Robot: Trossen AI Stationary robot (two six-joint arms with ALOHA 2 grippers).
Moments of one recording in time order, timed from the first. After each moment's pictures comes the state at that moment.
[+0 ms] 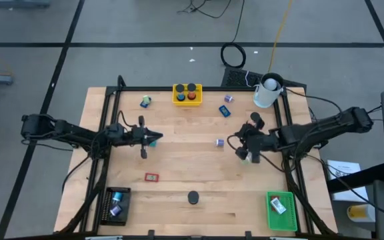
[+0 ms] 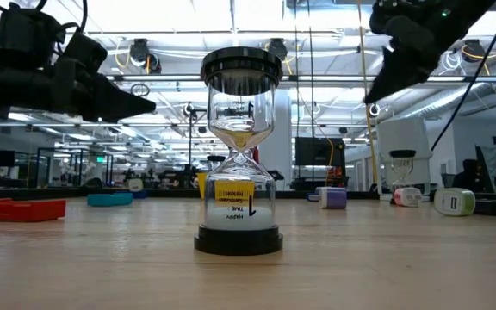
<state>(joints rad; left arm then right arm) 0.11 1.08 0.02 1.02 -0.01 0.12 0.22 1.06 0.77 -0.62 0.59 0.55</state>
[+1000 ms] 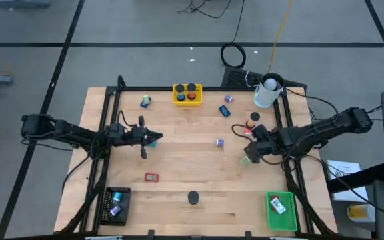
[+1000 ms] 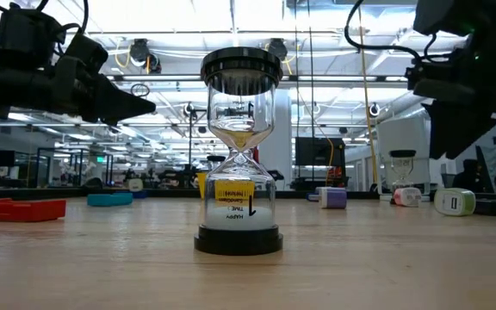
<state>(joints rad) 0.11 1.08 0.02 1.01 -0.01 0.08 0.21 1.08 0.66 -1.01 0.44 1.16</state>
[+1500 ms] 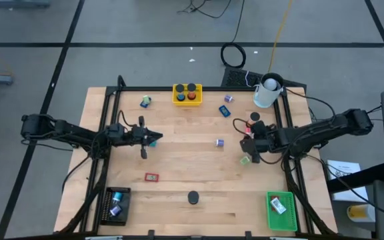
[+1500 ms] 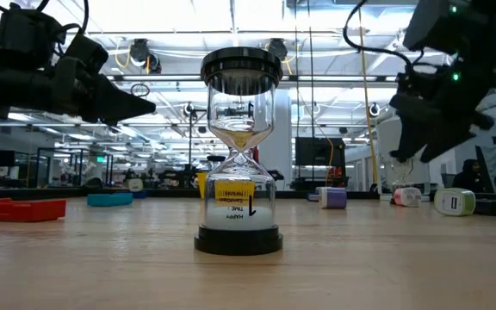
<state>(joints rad) 0.11 1.08 0.02 1.01 -0.01 0.07 0.14 1.09 0.55 -0.74 0.63 1.14</state>
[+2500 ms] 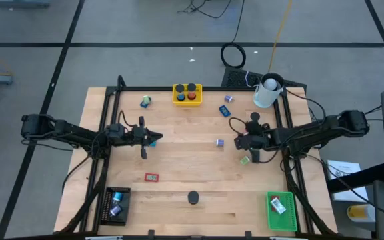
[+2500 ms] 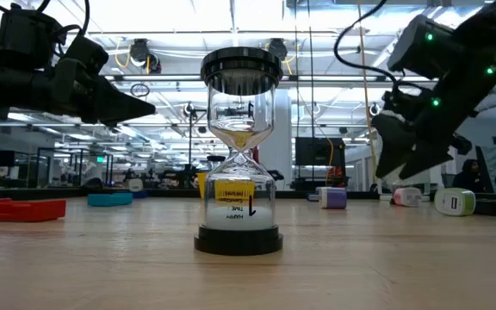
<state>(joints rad) 0.11 1.08 0.02 1.00 -0.01 0.07 0.04 1.18 0.45 -0.37 0.65 0.99</state>
